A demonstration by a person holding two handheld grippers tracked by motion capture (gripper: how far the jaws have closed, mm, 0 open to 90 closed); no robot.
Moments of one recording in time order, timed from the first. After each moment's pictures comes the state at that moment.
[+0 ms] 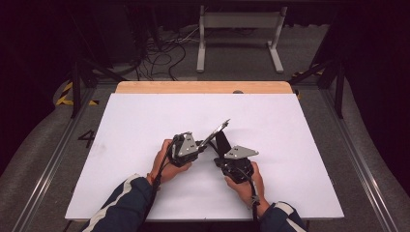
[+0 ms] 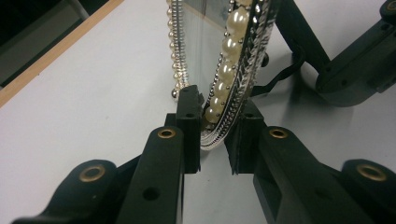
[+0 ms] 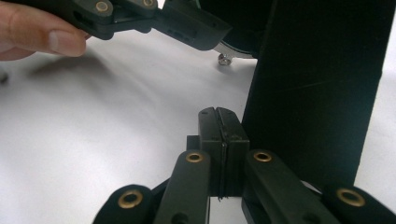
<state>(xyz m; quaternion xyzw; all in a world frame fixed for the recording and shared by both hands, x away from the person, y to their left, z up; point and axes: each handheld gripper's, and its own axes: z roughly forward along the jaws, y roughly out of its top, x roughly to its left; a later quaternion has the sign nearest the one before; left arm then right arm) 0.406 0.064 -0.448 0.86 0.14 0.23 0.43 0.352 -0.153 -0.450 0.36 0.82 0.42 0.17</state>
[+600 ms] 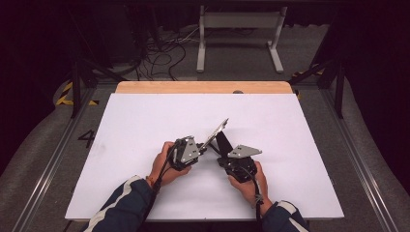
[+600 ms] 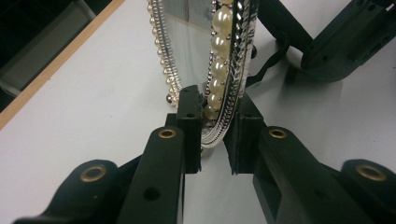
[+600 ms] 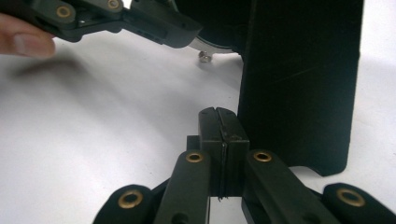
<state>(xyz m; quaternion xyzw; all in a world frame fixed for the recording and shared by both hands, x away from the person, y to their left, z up) 0.391 0.059 -0.445 0.87 0.13 0.26 0.40 0.354 -0.163 -0.449 0.36 0.82 0.41 0.16</state>
